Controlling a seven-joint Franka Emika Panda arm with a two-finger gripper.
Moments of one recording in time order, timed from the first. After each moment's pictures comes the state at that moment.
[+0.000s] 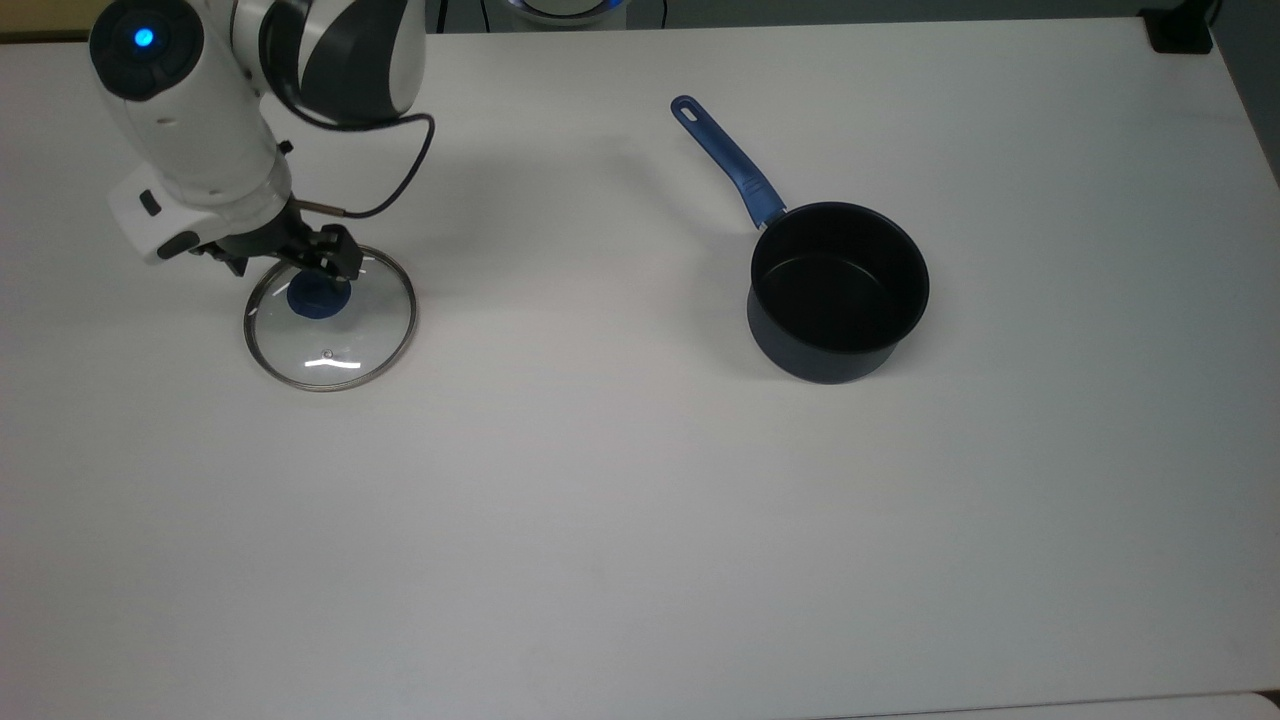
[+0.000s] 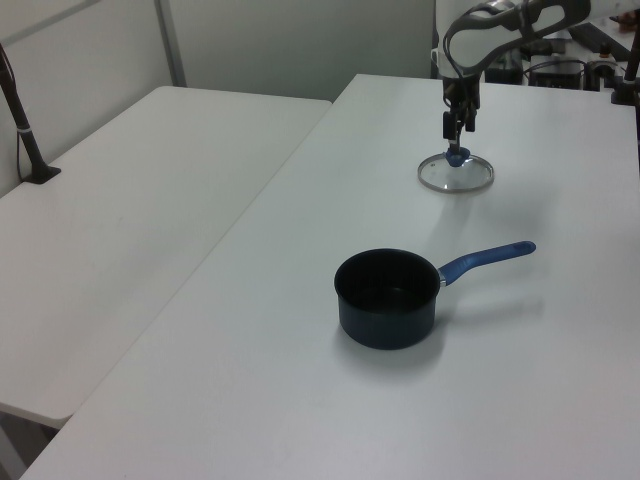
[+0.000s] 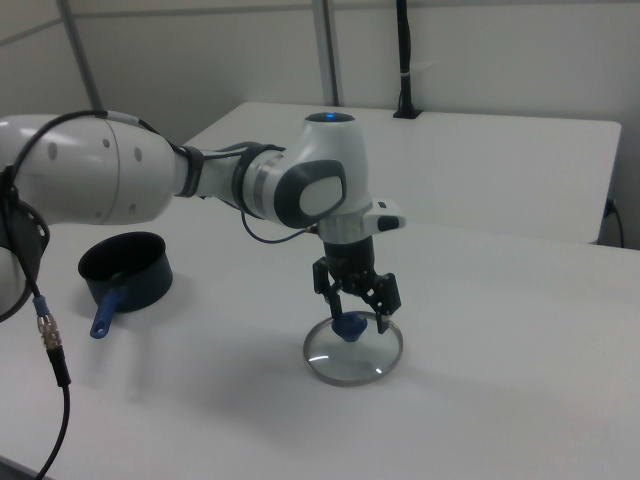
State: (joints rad) arm -0.13 0.45 -0.19 -1.62 -0.04 2.01 -0.19
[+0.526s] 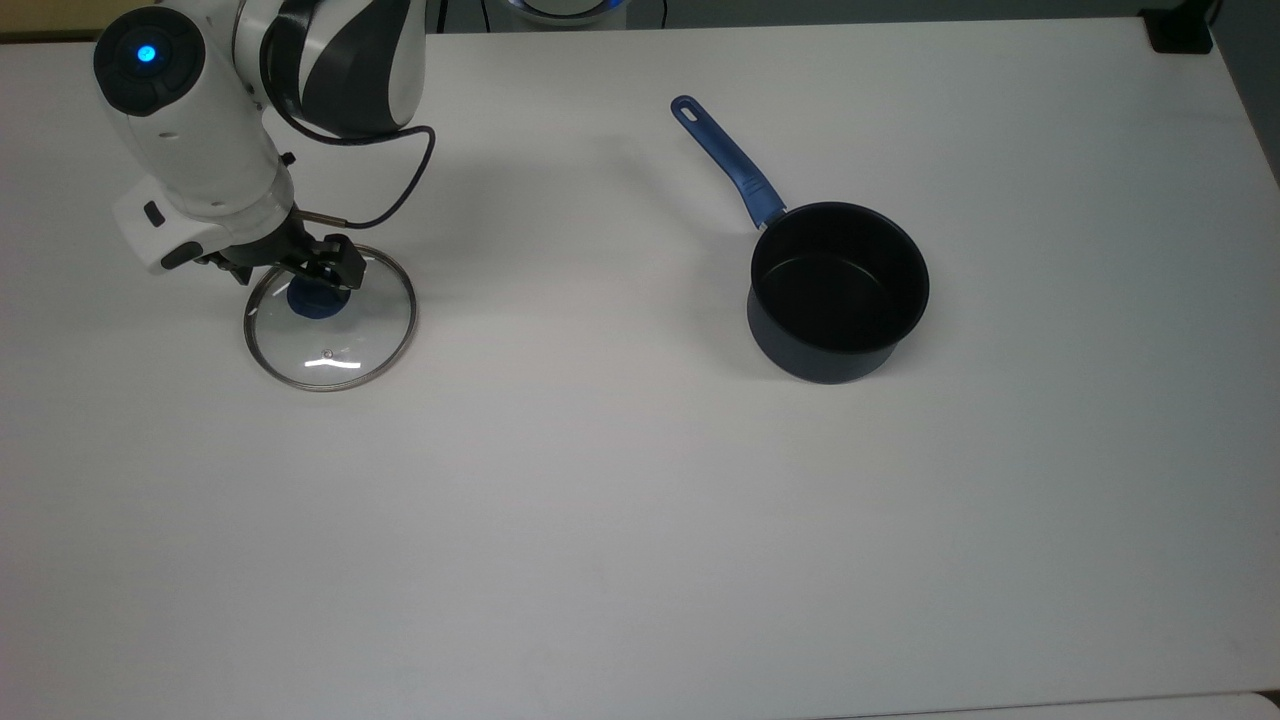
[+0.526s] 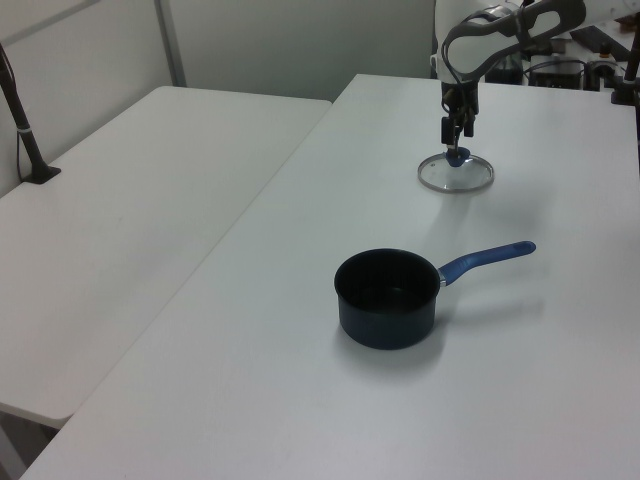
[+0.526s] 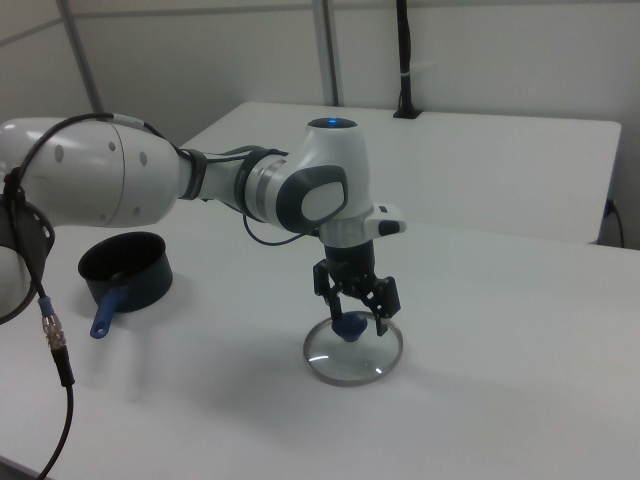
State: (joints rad) arm -0.13 0.47 -0.19 -1.62 -0.02 2.02 -0.19
